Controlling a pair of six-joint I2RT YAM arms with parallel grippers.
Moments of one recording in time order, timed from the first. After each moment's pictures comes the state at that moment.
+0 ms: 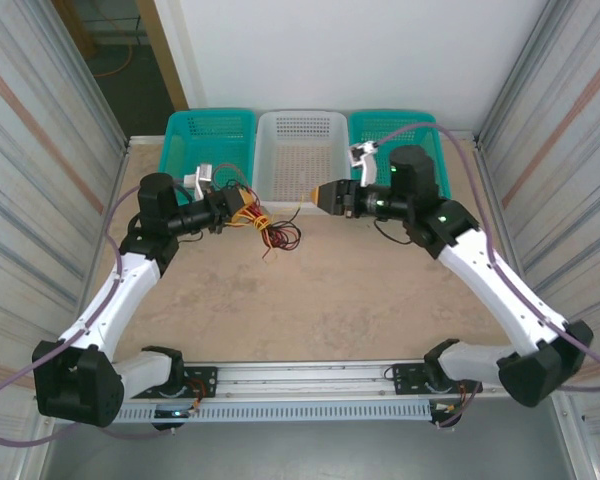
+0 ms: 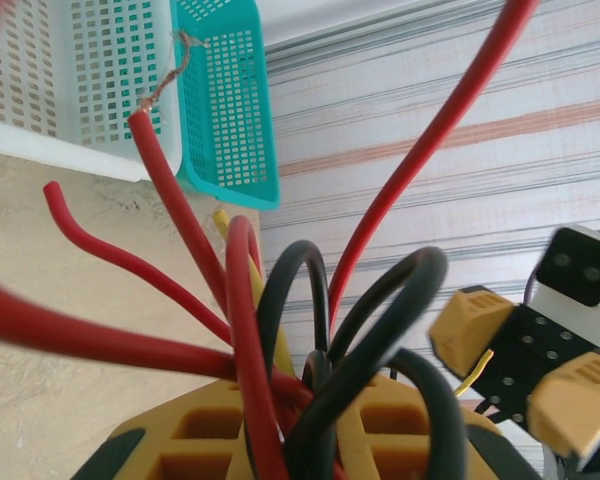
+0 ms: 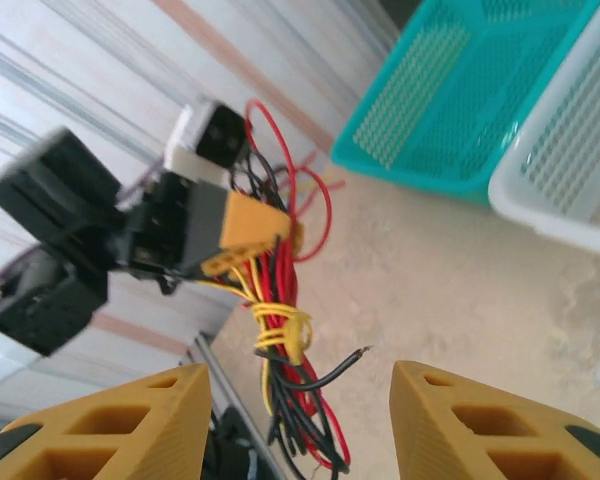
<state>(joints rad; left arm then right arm) -0.19 1.14 0.88 -0.03 0.87 -1.05 0.57 1.25 1.29 -0.43 -0.54 0.59</state>
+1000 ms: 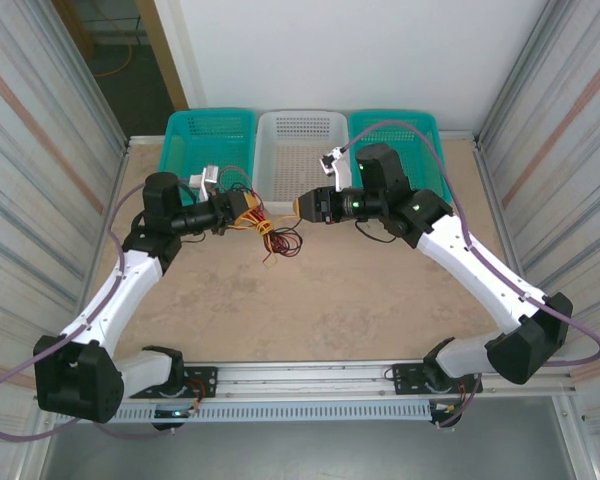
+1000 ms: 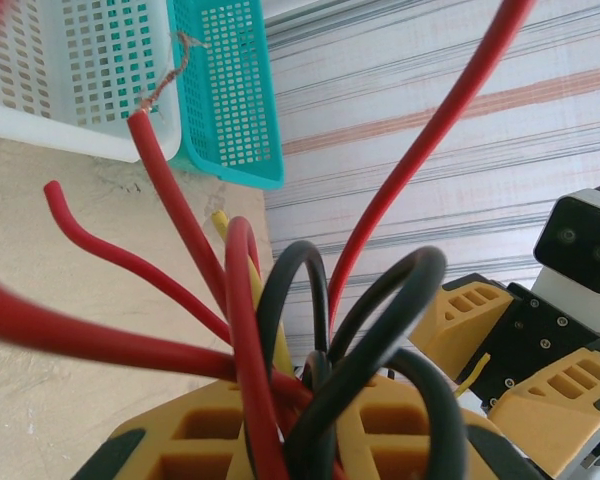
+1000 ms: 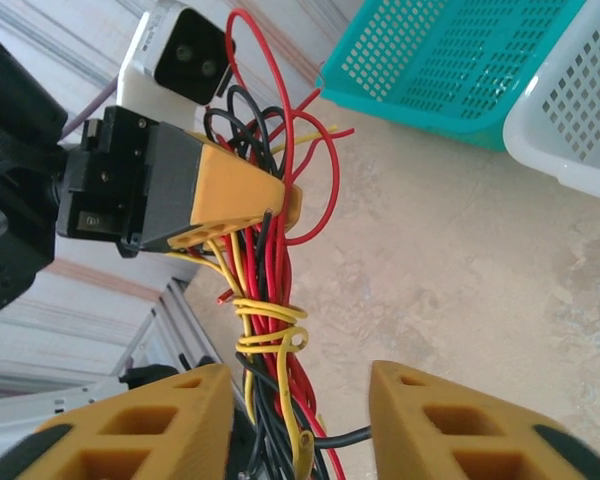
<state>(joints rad) -0.21 1.16 0.89 -0.05 0.89 -1.00 0.65 1.36 1.38 -0.54 -0.50 0.51</state>
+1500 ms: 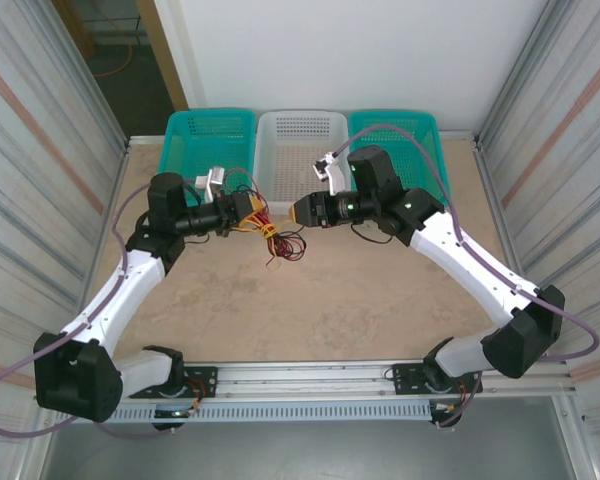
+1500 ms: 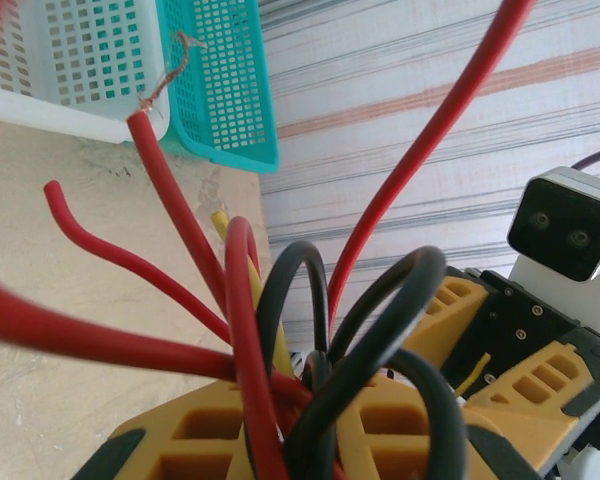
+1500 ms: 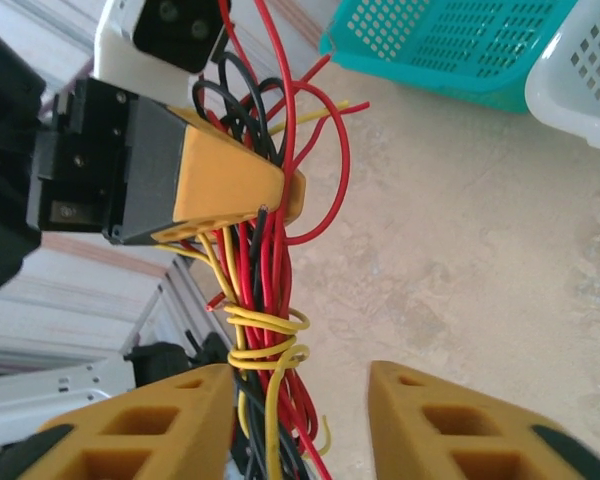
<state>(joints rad) -0.24 1.17 0.89 -0.05 0.90 -1.00 0.66 1.40 1.38 -0.56 -0.54 0.51</state>
